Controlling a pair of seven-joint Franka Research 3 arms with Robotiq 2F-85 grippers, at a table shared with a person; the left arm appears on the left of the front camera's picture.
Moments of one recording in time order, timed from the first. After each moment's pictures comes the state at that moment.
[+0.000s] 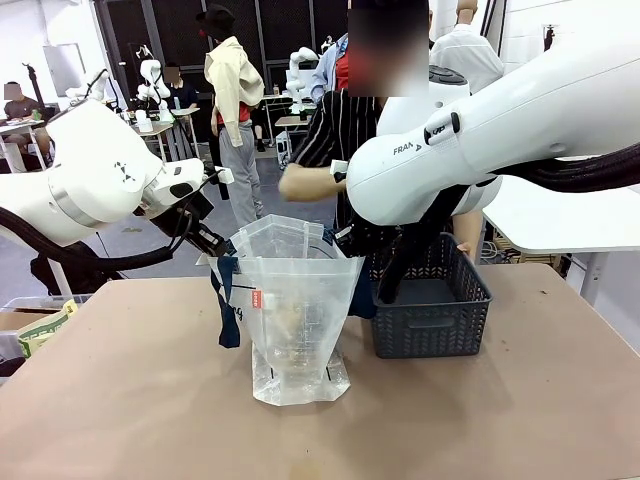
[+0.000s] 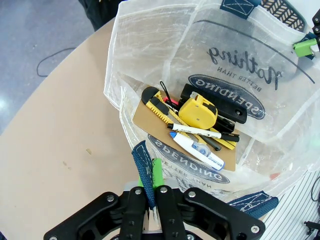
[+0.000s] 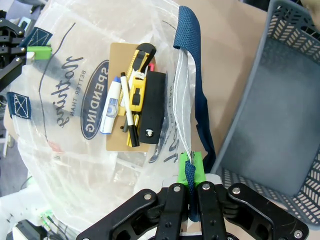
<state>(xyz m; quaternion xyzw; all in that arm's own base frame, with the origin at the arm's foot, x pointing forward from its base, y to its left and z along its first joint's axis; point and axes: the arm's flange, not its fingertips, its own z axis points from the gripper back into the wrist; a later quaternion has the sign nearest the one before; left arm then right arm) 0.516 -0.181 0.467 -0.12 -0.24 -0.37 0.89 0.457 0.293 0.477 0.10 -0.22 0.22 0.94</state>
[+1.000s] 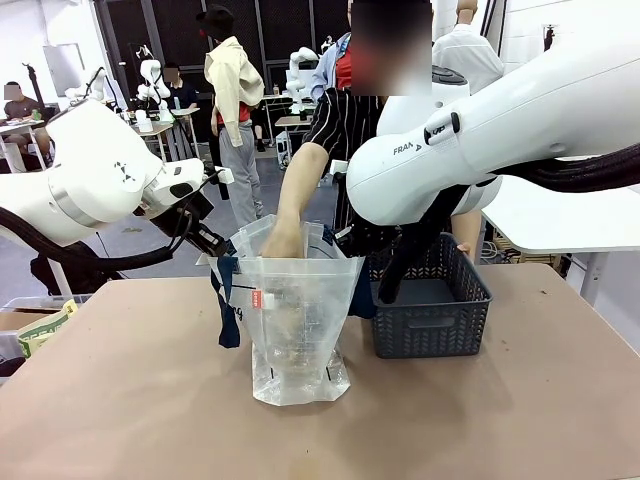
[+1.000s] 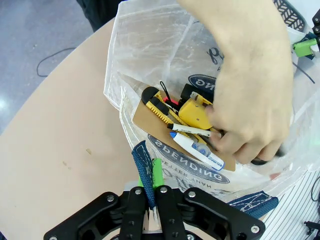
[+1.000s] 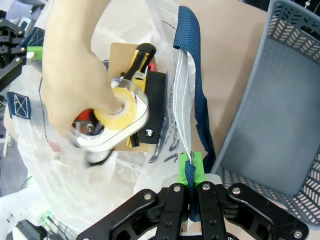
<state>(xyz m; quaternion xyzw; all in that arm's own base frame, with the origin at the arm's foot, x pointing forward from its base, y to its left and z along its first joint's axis) 0.516 -0.181 0.467 -0.12 -0.24 -0.37 0.89 0.457 0.293 0.477 0.10 -0.22 0.22 0.94</state>
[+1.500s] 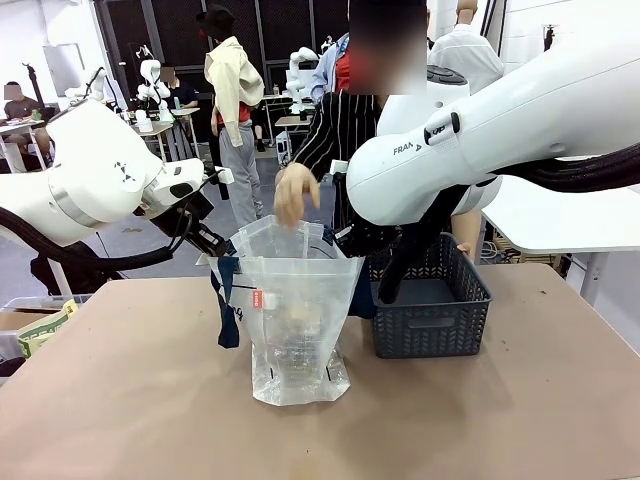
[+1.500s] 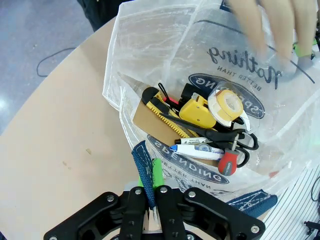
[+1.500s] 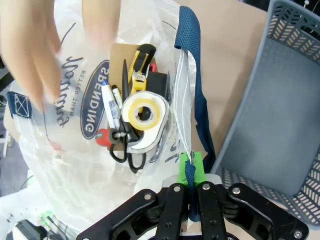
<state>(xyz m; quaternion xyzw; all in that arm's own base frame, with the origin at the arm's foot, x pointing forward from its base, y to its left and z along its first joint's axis) 0.516 -0.181 0.467 -0.12 -0.24 -0.37 0.89 0.457 0.293 0.477 0.10 -0.22 0.22 0.94</state>
